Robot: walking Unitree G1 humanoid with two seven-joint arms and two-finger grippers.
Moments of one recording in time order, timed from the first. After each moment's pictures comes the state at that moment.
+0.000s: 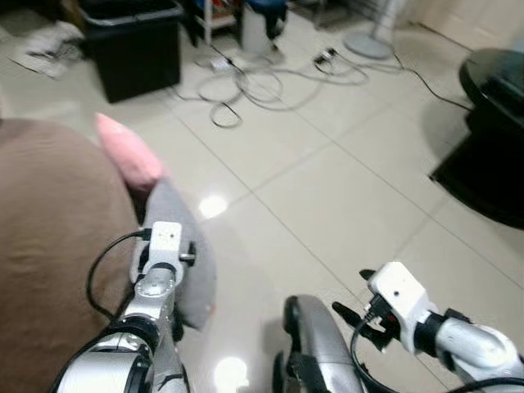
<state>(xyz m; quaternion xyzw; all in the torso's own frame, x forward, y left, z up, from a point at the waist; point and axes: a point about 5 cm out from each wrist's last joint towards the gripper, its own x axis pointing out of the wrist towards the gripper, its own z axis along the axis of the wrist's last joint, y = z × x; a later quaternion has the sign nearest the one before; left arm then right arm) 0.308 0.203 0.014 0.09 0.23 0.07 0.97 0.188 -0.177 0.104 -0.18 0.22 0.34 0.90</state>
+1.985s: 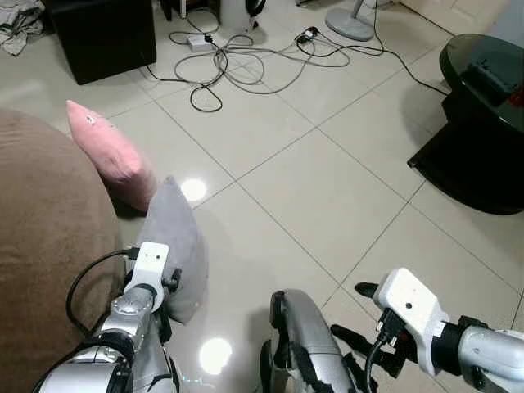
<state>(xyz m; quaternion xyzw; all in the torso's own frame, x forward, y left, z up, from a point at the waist) 0.279 0.231 -0.009 0.13 0.31 0.01 0.94 0.165 -0.168 0.137 -0.16 0.23 0.41 0.87</state>
